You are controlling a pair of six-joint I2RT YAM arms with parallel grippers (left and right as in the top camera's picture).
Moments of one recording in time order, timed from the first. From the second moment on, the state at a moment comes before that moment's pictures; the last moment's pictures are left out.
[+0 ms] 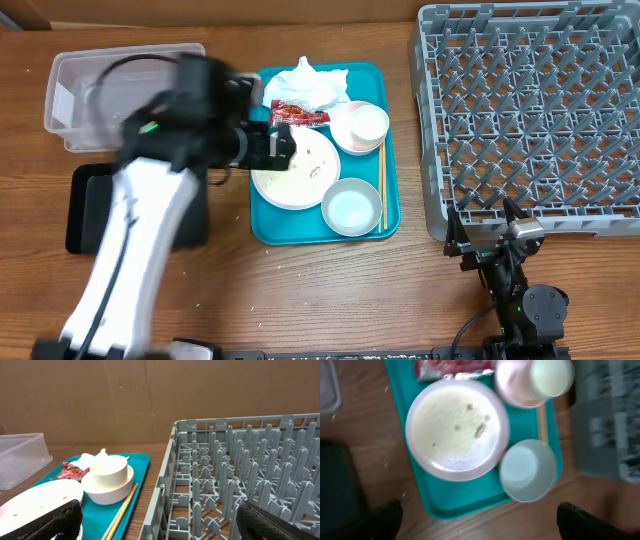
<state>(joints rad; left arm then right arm) -0.26 1.54 1.58 -1.19 0.19 -0.21 0.07 0.01 0.02 -0.03 -0.12 0.10</state>
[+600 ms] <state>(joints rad) -0.33 1.96 2.06 -1.31 -0.13 -0.32 0.07 0.01 0.02 -0.03 -0.12 0.10</state>
